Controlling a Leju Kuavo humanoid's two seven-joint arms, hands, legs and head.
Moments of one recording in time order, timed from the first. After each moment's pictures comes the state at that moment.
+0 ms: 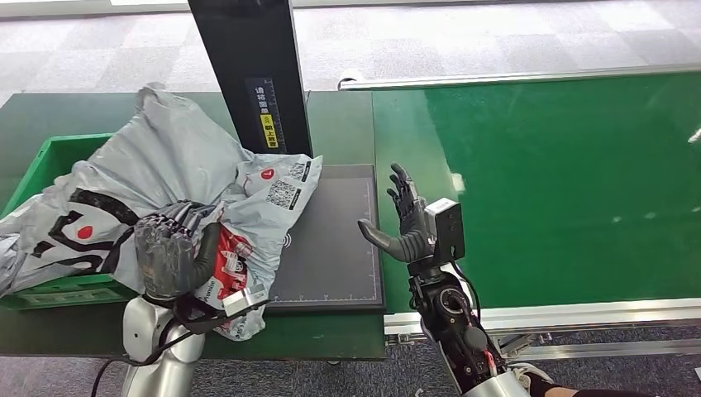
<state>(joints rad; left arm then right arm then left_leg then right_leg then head) -0.18 -0.24 0.04 -1.52 -1.19 0.66 -0.68 -0.43 0.10 0.44 -1.01 -0.15 -0.11 -0.42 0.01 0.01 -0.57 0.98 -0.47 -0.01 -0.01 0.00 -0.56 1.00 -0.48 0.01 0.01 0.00</state>
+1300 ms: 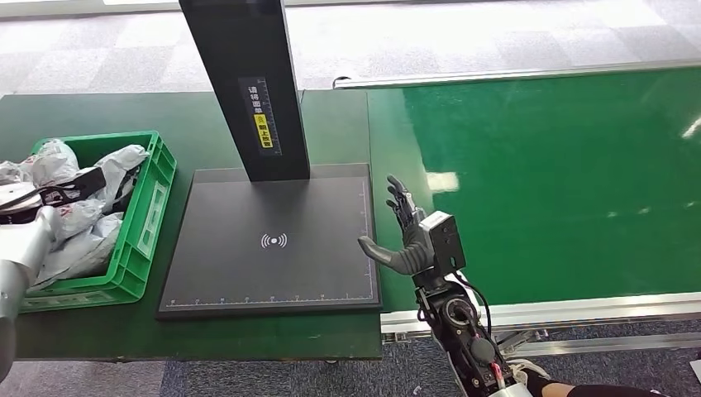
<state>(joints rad) -1.00 0.45 -0.06 -0.33 -1.50 -0.19 0.45 -0.39 0.06 0.46 -1.06 -0.07 -0.06 -0.40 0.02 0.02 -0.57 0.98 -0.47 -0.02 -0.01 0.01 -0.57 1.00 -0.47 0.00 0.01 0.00</state>
